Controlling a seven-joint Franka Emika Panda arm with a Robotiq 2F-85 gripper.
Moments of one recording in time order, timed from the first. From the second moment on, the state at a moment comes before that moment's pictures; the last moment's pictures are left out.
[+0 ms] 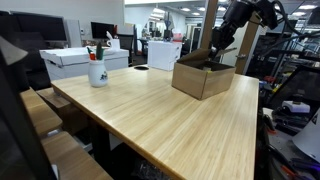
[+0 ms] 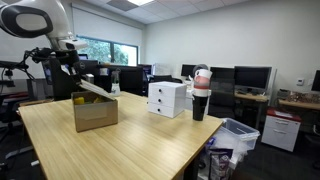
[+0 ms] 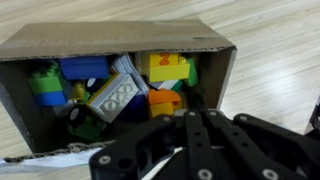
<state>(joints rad) 0.04 -0.63 0.11 -2.77 0.23 2.47 0.32</state>
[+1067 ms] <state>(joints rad) 0.05 -0.63 0.09 -2.77 0.22 2.58 0.22</state>
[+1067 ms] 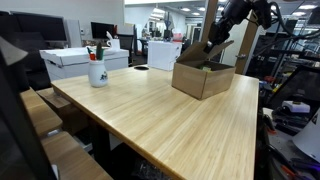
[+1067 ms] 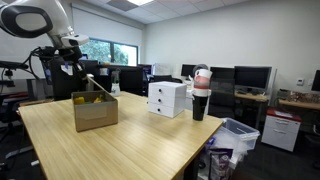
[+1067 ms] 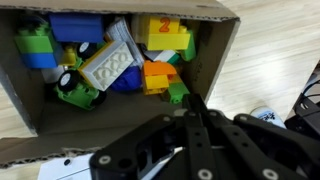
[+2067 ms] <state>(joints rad) 0.04 -0.54 0.07 -2.65 0.12 2.57 0.18</state>
